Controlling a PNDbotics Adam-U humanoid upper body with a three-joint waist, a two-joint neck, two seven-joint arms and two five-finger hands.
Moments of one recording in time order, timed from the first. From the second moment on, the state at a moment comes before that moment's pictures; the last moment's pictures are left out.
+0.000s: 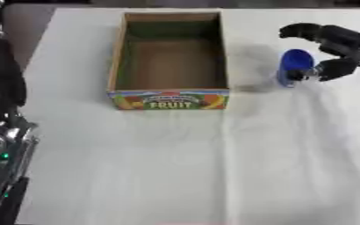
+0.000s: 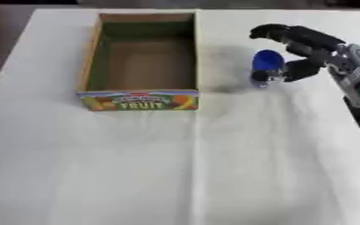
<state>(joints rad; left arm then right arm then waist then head) -0.36 0.37 -0.13 -1.99 -0.02 -0.37 0.44 -0.83 -0.70 0.25 -1.06 0.56 -0.49 0.34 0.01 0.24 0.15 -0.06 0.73</state>
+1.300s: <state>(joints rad) -0.38 0.37 -0.13 -1.99 -0.02 -0.37 0.44 -0.84 -0.70 0.22 -1.01 0.66 -0.49 0.35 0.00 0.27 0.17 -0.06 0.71</state>
